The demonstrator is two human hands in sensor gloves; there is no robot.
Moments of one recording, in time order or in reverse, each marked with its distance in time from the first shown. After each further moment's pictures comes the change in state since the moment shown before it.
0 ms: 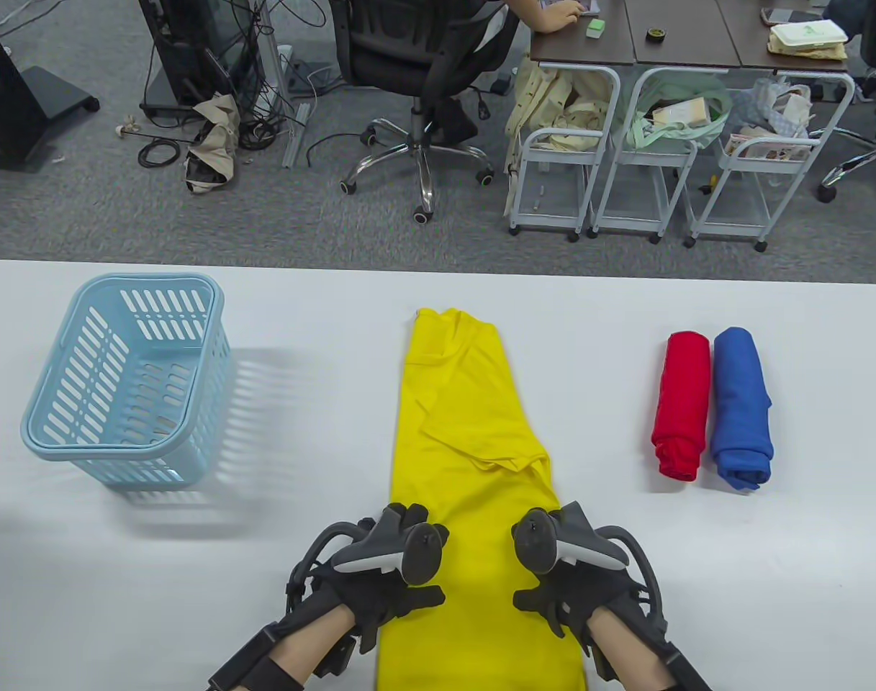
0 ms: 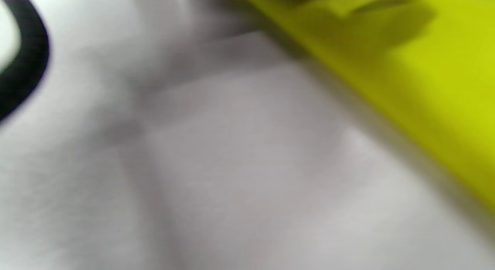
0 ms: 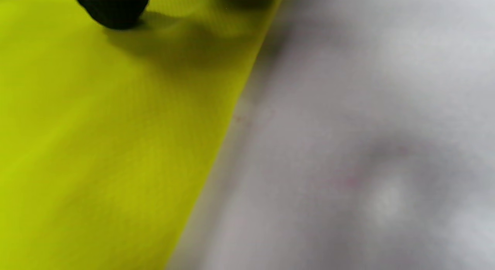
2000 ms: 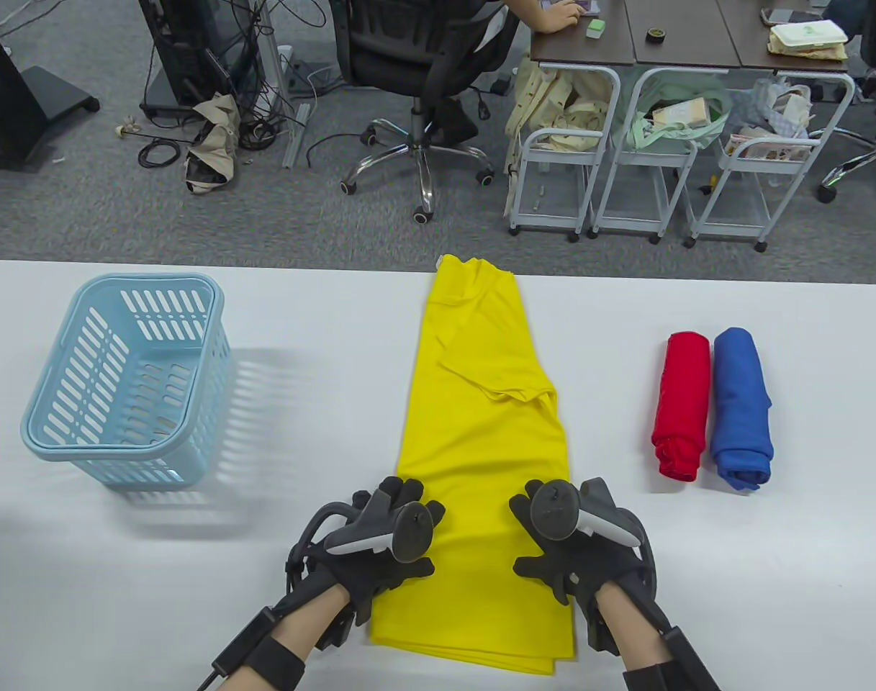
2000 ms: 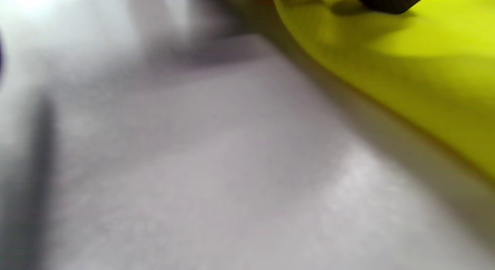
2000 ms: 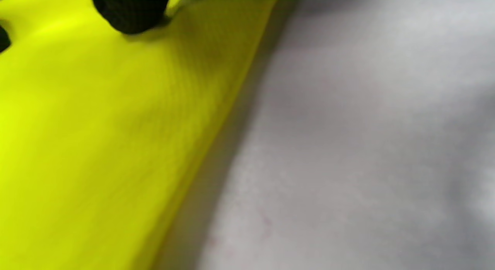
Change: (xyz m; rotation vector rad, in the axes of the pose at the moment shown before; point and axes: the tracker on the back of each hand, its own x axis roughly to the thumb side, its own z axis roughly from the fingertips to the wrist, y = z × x) left_hand -0.018 0.015 -0.002 0.175 -0.013 0.052; right_hand -0.025 -0.009 -0.022 -0.053 -0.038 -0.206
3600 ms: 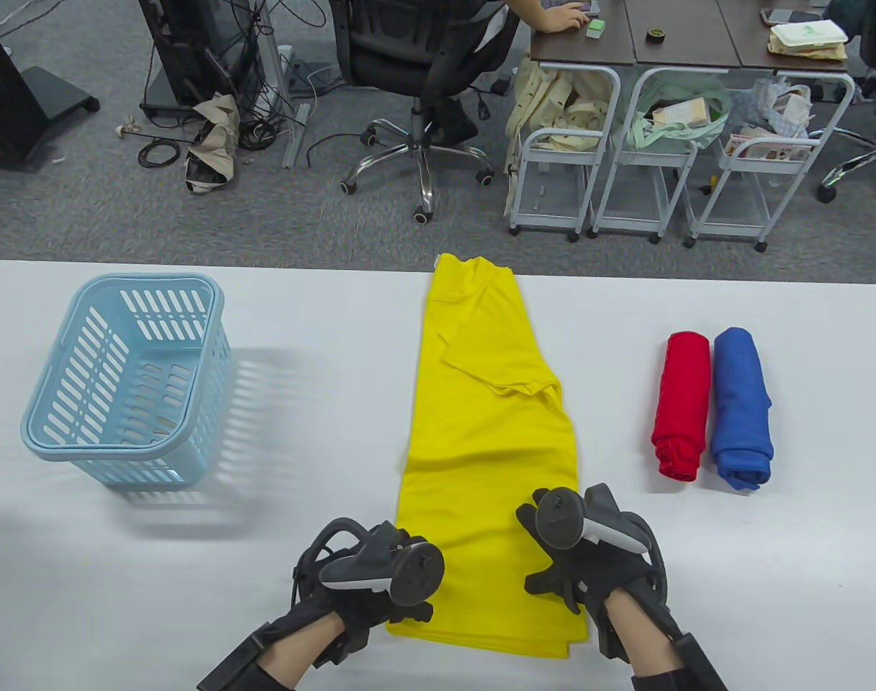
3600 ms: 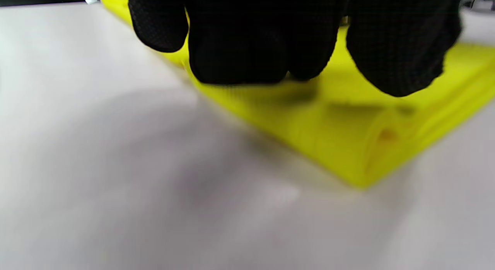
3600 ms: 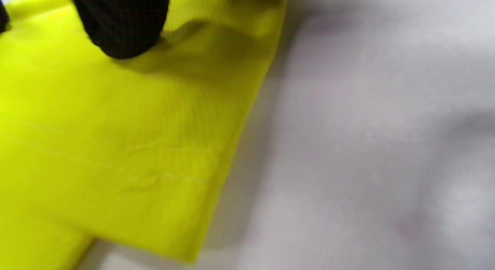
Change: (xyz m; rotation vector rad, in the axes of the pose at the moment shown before) left_hand 0.036 0.007 0.030 0.057 -0.167 -0.135; right_hand -0.002 0.002 0.010 -0.007 -0.003 0.066
